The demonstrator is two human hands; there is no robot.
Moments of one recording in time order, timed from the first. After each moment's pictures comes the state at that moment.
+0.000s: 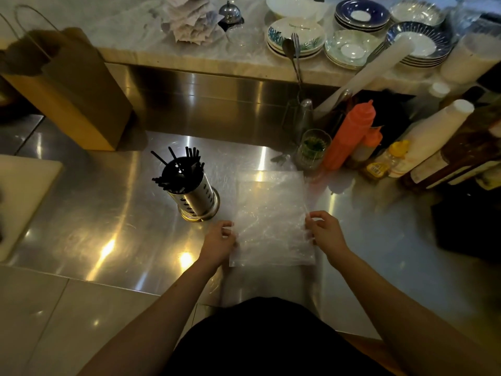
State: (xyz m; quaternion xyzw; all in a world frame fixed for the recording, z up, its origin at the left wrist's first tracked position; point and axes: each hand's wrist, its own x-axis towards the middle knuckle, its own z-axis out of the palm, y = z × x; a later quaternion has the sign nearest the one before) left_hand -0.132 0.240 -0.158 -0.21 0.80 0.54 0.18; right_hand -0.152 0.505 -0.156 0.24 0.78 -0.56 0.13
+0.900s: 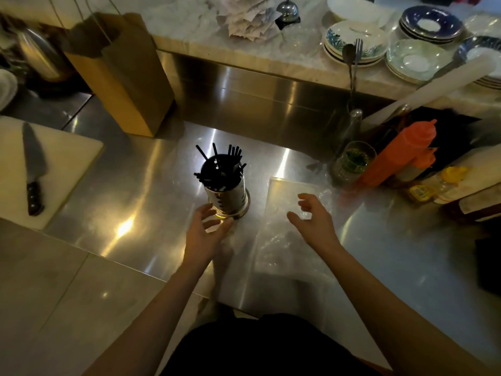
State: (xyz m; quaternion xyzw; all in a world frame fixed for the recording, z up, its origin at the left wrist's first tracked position) left_hand -0.122 0.159 -0.142 -0.25 0.78 0.58 -0.02; right_hand -0.188 0.408 -0.130 0.04 0.86 -0.50 0.11
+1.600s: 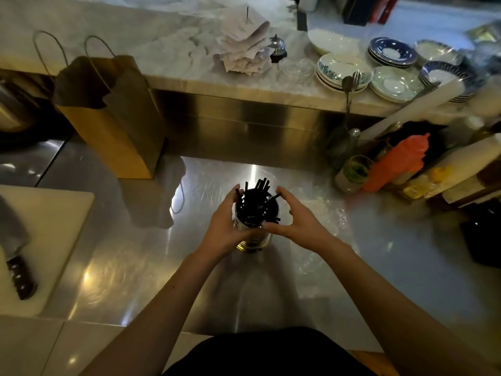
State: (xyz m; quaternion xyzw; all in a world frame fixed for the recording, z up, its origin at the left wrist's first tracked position) left_hand -0.226 0.077 -0.093 0.05 0.83 0.55 0.09; right_hand -0.227 0.281 -0.081 -0.01 0.88 -0.45 0.15
